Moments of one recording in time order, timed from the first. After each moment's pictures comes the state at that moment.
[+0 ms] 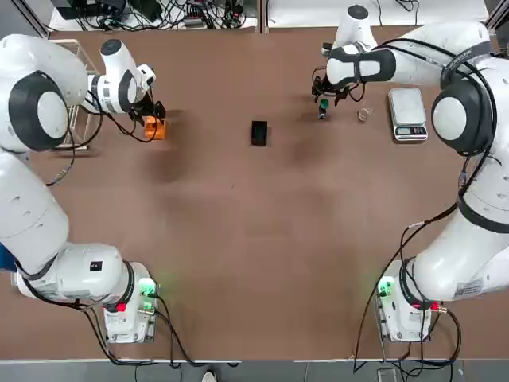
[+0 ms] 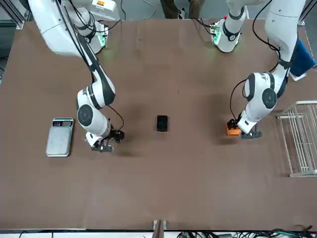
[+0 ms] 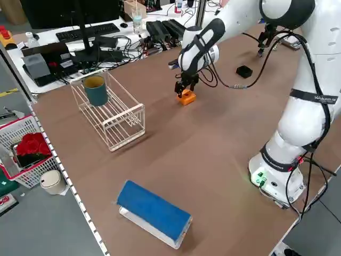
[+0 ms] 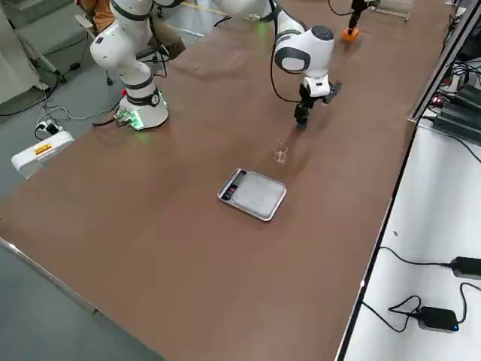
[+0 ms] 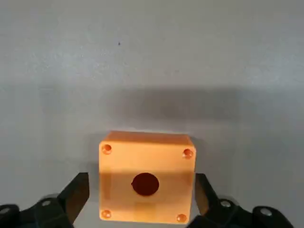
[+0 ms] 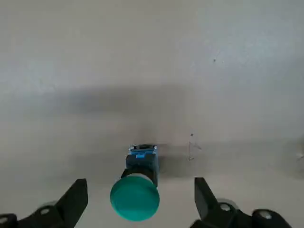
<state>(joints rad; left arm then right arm) 0.00 0.37 -0.06 -2.24 0.02 2.62 -0.10 0.15 0.56 0.24 -1.83 -0.06 2.36 0.48</state>
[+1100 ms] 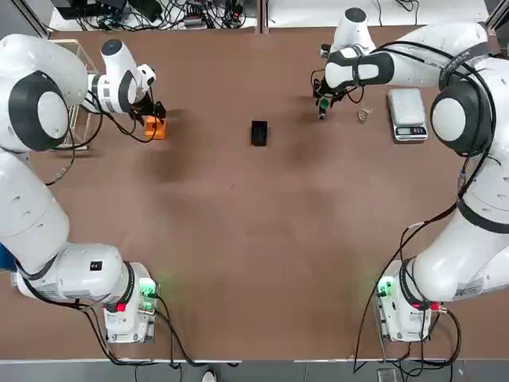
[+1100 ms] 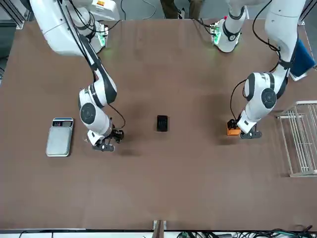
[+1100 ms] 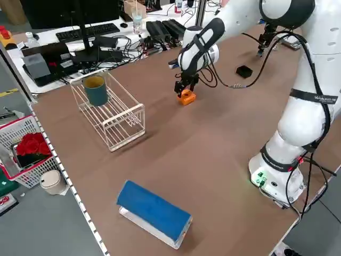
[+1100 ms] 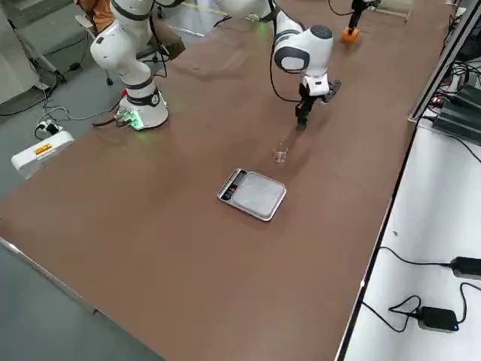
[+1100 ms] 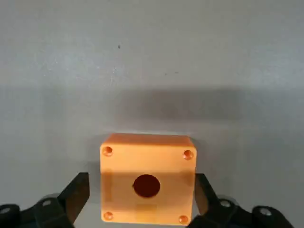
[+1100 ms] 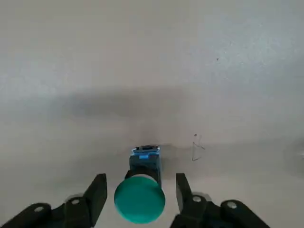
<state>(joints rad) 0.00 0.37 -0.06 -2.24 0.03 2.62 -0.10 0.15 0.56 0.24 -1.84 -0.07 2.39 0.50</state>
